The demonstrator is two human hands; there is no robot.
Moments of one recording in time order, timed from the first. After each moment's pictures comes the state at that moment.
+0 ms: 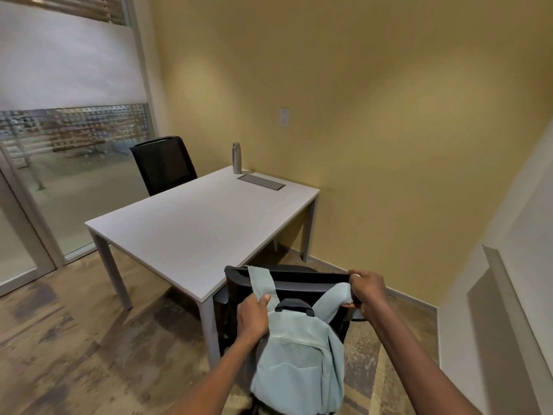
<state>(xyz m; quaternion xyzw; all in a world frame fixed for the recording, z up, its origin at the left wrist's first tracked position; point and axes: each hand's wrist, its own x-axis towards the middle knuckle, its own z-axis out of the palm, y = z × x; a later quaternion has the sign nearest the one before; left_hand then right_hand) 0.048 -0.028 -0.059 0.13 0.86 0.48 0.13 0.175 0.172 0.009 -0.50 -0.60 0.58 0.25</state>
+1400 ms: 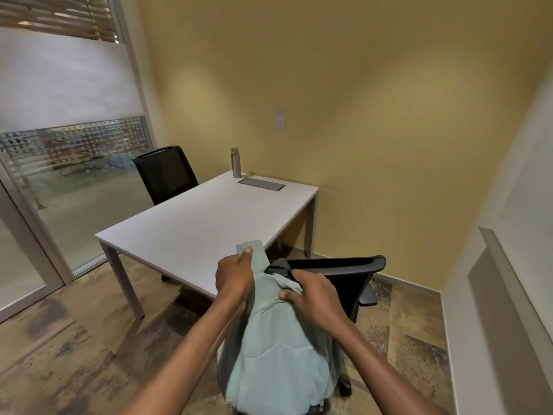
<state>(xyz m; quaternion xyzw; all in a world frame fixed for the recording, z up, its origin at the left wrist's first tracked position) 0.046 -0.116 0.071 0.08 0.80 0.59 0.07 0.177 -0.004 0.040 -0.21 -0.92 0.26 0.19</state>
